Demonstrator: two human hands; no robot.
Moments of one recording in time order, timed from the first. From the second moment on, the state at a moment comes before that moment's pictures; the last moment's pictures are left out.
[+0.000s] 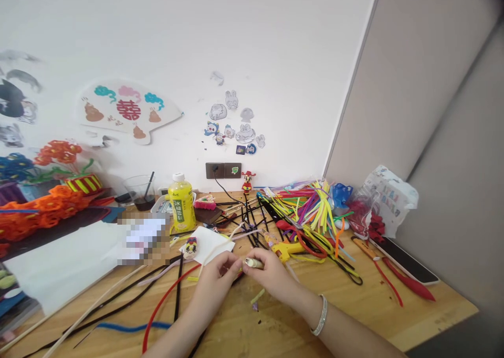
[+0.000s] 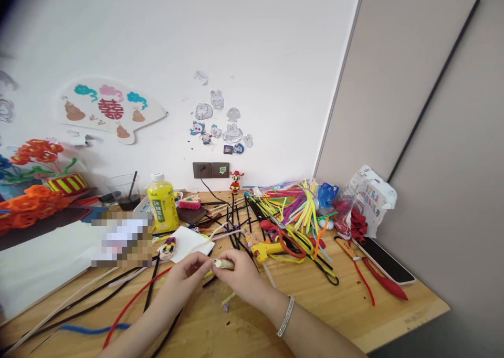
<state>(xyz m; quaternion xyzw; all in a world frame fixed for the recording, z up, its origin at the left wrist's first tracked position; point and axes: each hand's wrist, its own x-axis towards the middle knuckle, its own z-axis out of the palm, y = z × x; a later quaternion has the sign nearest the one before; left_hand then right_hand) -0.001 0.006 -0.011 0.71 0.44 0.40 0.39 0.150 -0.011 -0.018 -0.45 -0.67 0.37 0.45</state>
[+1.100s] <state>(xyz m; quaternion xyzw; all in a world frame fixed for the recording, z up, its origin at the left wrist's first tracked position) -0.080 0.058 0.007 0.77 0.59 0.25 0.00 0.145 -0.015 -0.034 -0.48 -0.85 0.10 0.22</state>
